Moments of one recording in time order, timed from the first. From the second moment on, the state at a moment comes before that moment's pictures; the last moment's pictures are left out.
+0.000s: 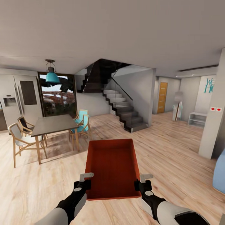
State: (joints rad) left arm -0.60 -0.12 -0.11 -0.33 0.14 -0.01 0.27; right arm -0.73 0.11 0.15 0.00 -0.03 -0.29 -0.20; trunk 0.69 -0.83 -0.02
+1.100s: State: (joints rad) left arm -0.60 -0.12 -0.11 -0.33 0.14 -0.01 0.27; right arm -0.73 0.11 0.15 0.00 -0.03 -0.29 -0.20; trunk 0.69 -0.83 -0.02
